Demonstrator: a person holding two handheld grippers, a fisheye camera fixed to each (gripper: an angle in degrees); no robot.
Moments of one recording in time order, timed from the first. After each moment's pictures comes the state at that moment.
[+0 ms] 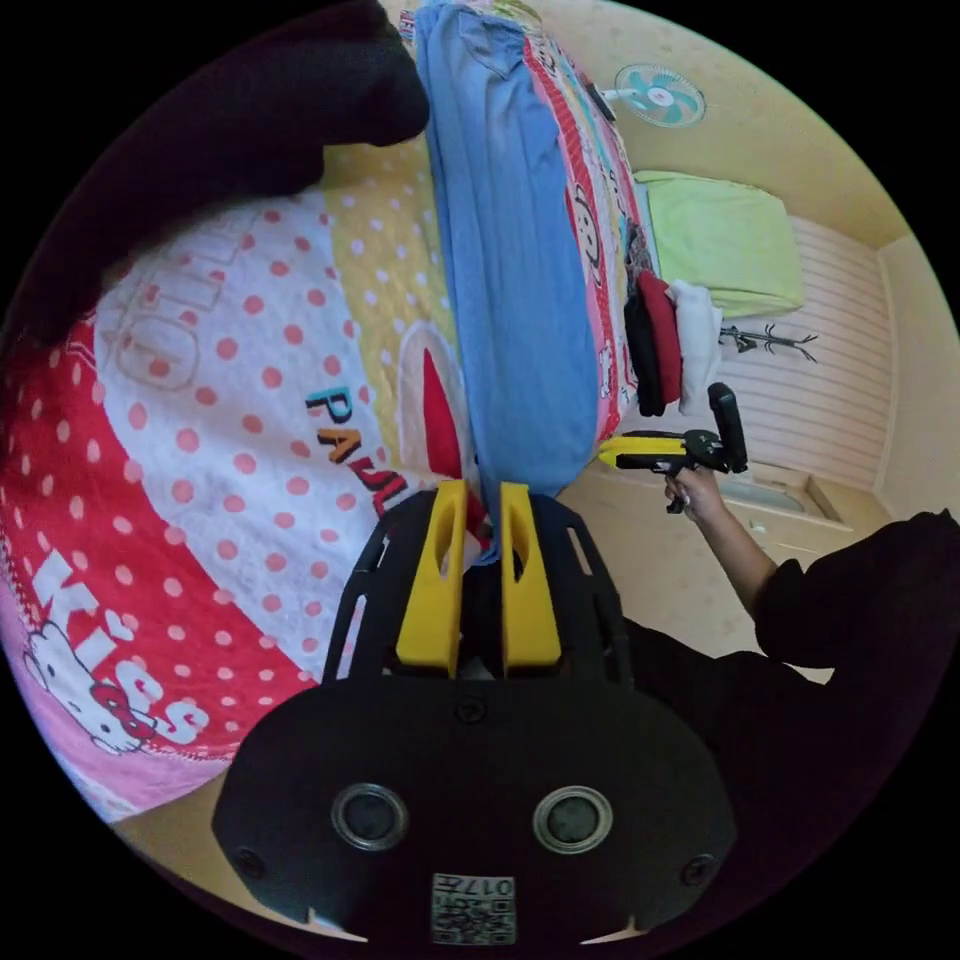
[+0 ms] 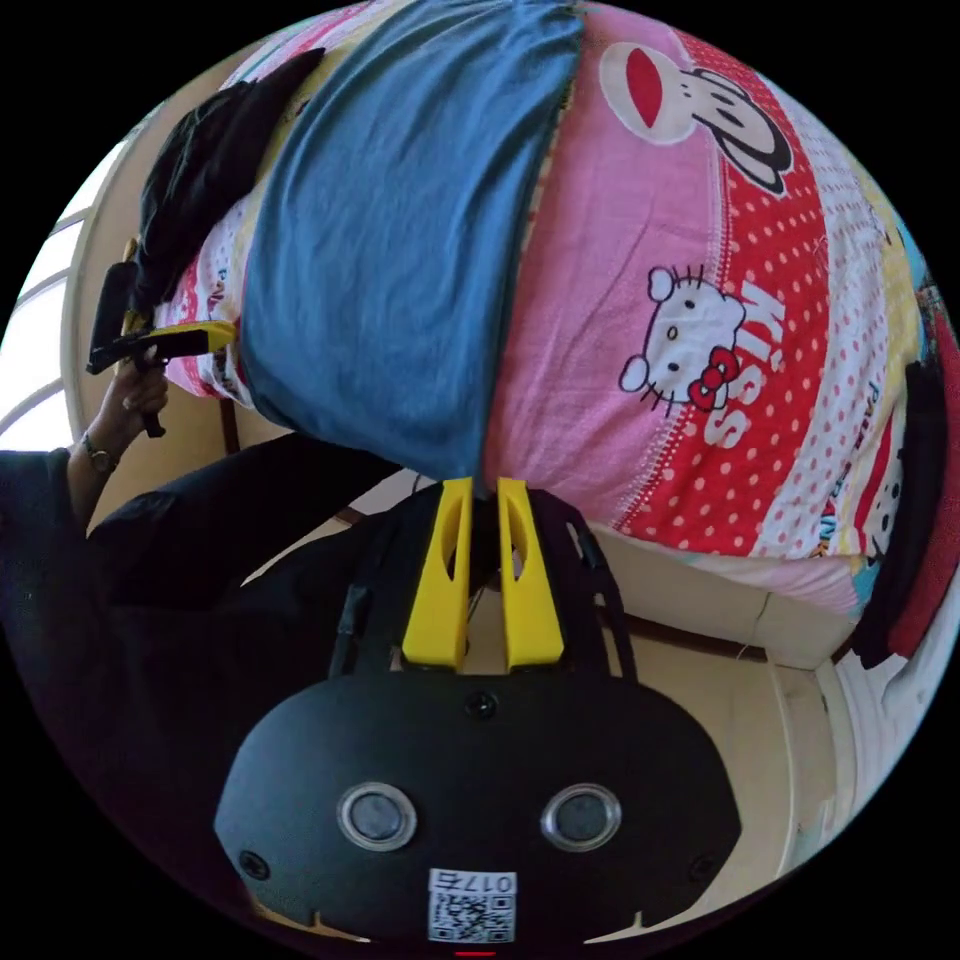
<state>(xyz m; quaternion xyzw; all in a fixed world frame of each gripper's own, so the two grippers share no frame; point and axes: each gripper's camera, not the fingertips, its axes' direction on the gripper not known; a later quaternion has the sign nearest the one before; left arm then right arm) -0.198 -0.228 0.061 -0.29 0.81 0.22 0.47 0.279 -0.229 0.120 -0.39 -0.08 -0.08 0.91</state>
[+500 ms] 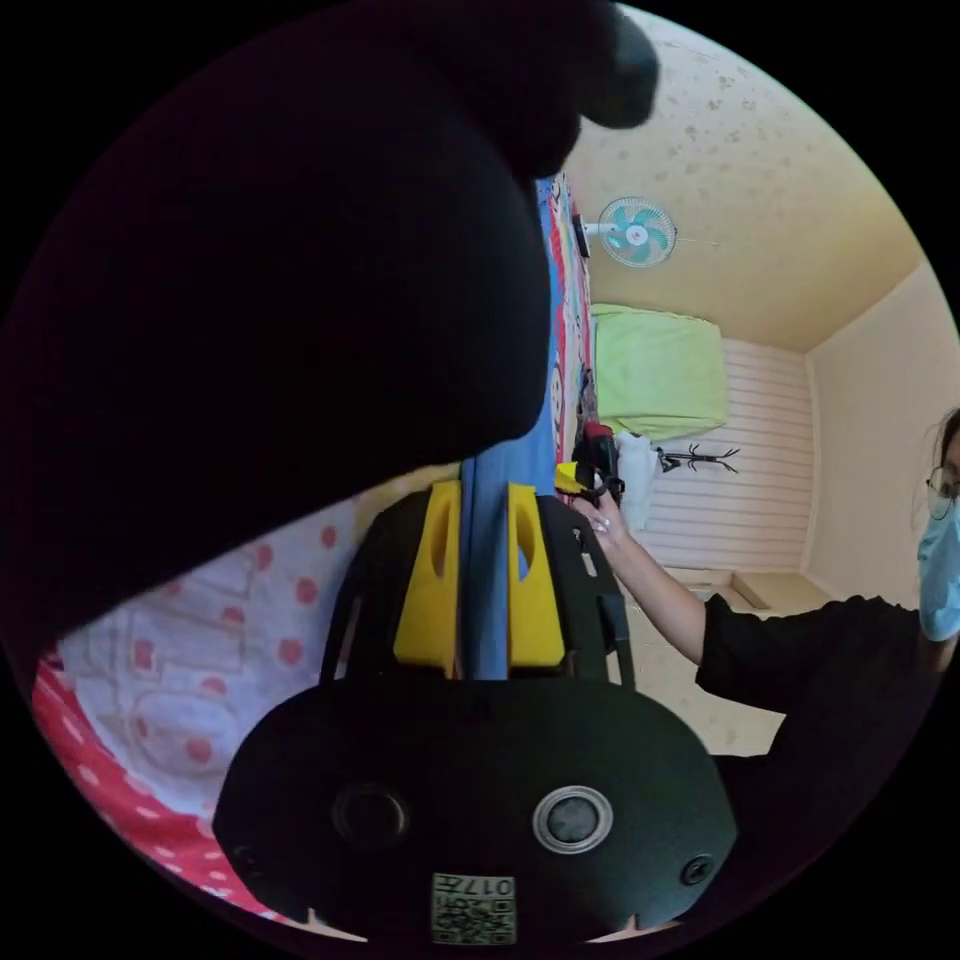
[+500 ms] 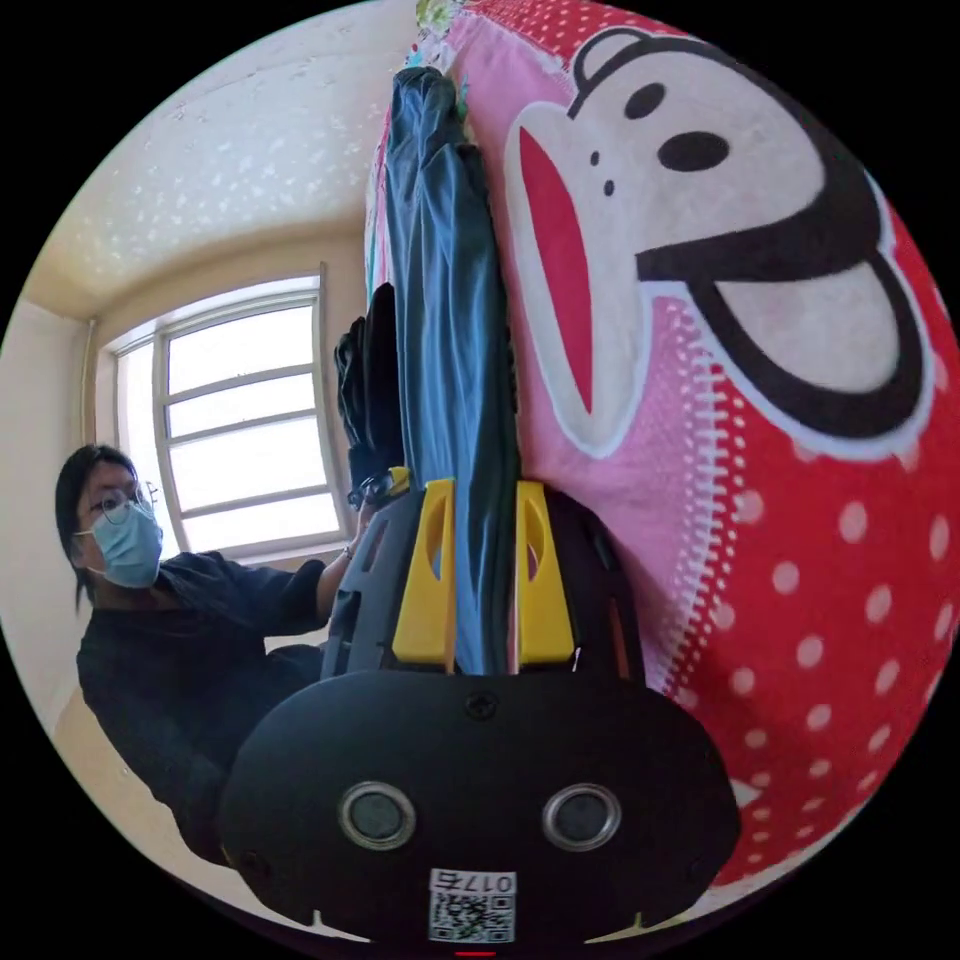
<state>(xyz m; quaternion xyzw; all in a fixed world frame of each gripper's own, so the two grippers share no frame) -0.106 -0.245 0.064 -0.28 0.86 0.05 0.43 0.375 -0.351 0.224 -0.32 -0.47 0.06 0.82</state>
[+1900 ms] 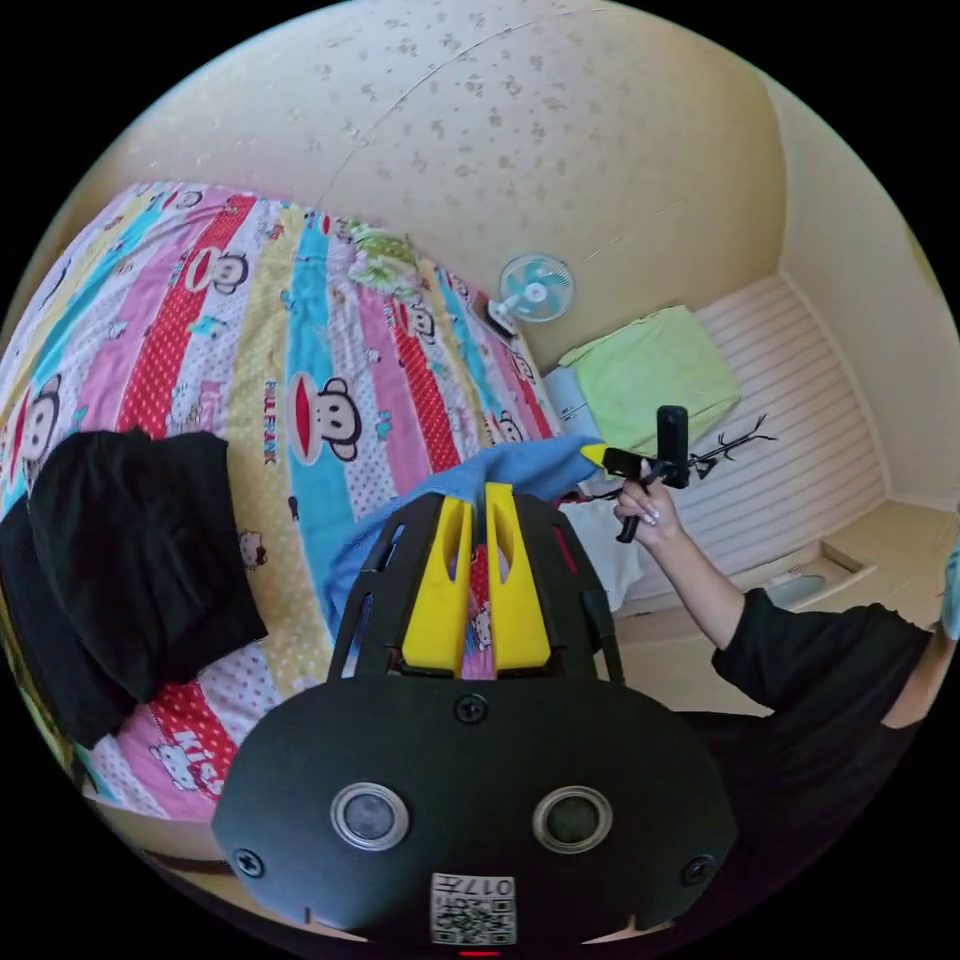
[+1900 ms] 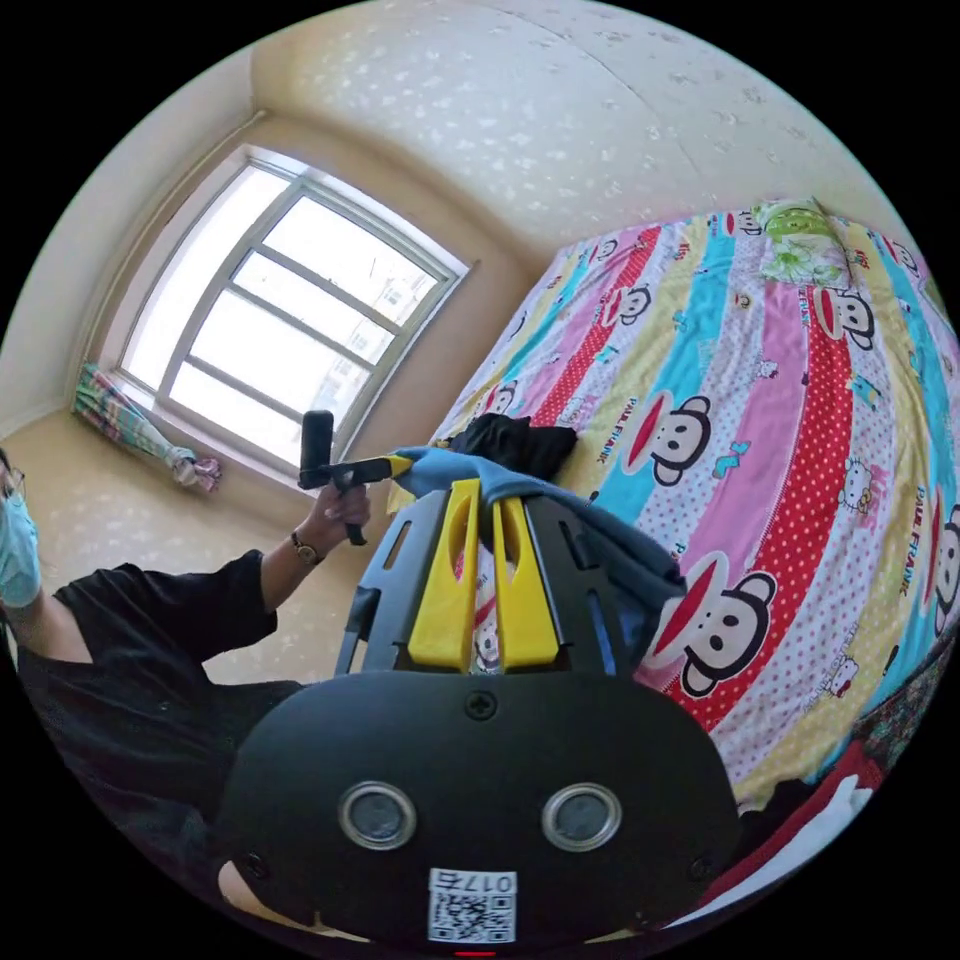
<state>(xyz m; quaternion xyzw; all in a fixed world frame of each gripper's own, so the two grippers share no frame) -0.253 -0.371 -0.142 -0.09 0.83 0.05 0.56 0.228 -0.512 -0.148 -0.14 -0.38 -0.20 0.89</state>
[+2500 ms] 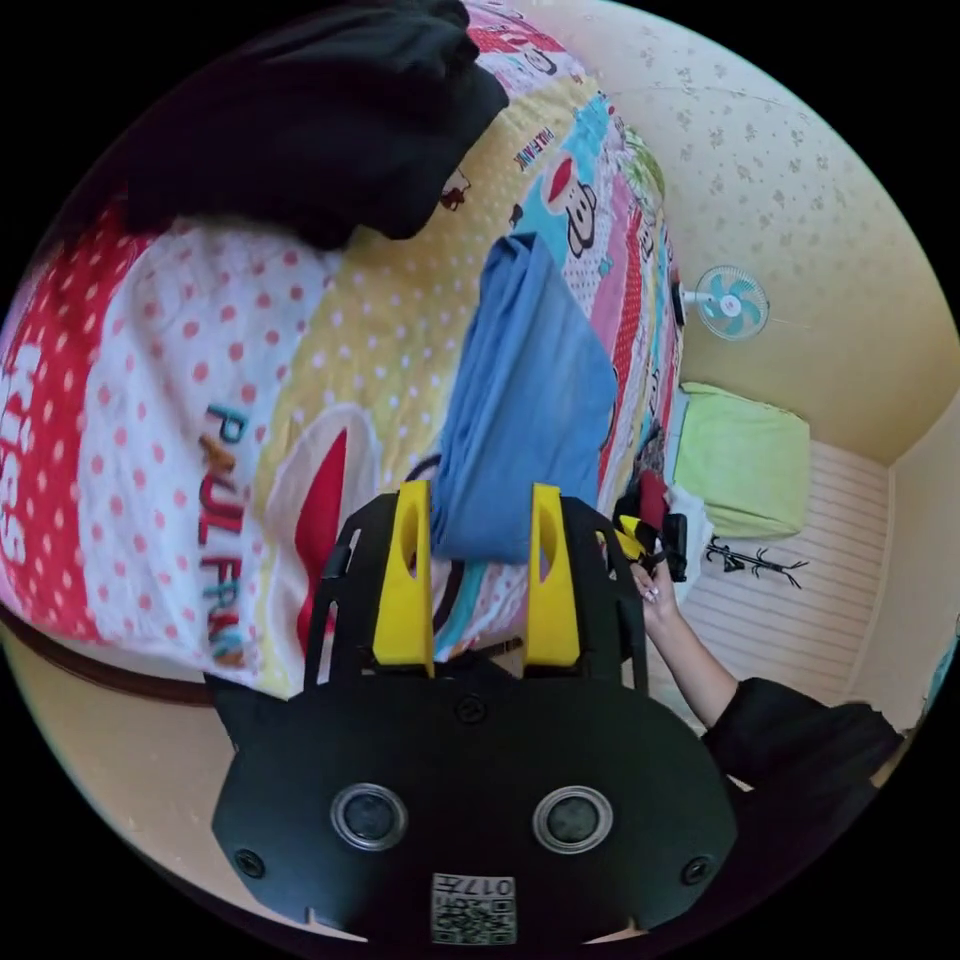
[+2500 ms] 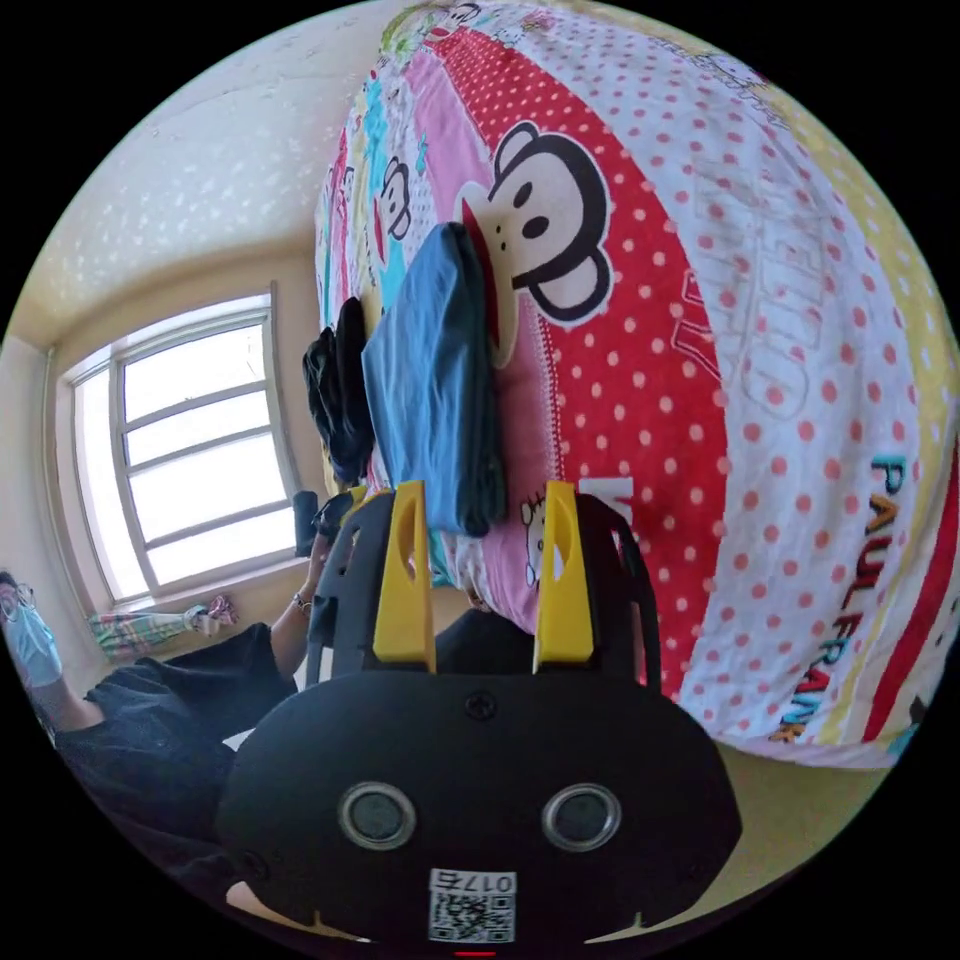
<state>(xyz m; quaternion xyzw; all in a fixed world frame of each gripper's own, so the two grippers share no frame) -0.068 -0.210 0.009 -0.36 0.75 -0.04 0.56 0.357 -0.359 0.027 -0.32 -0.36 0.10 0.87</state>
